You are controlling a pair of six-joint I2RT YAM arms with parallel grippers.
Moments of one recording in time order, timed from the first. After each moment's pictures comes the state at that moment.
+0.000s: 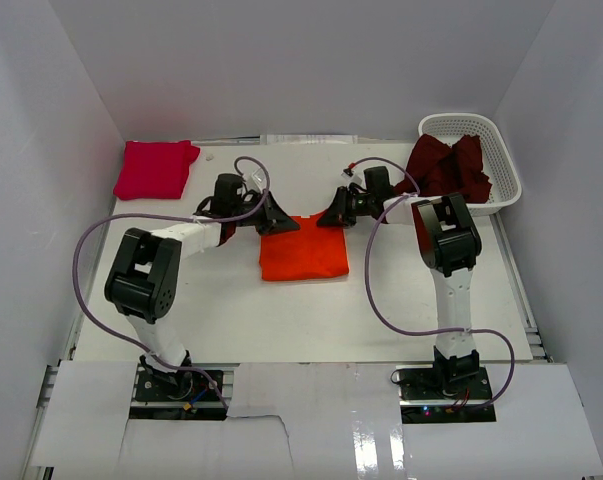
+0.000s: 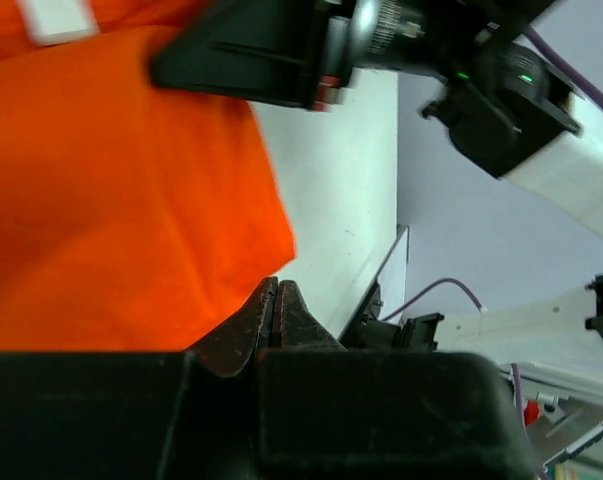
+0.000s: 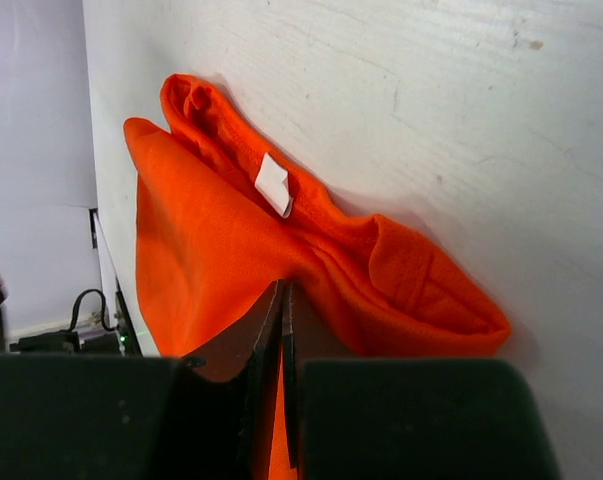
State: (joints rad) left arm -0.37 1.78 1.05 0.19 0.77 -0.83; right arm 0.32 2.25 1.39 0.15 -0.86 0.57
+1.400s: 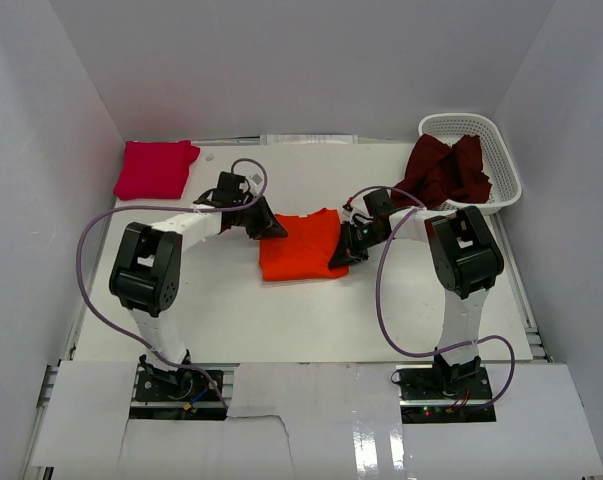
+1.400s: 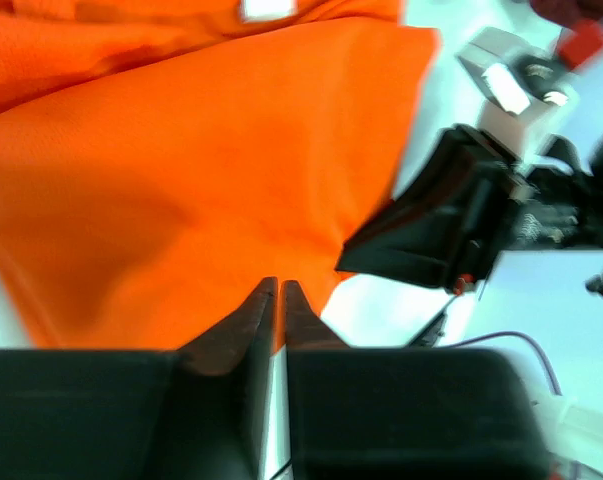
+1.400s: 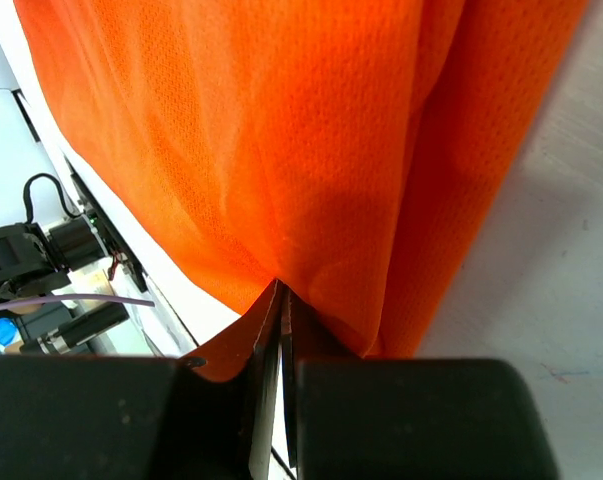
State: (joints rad) left arm -0.32 1.86 1.16 -0.17 0.59 -0.71; right arm 0.38 1.99 1.12 -0.30 -0.79 0.38
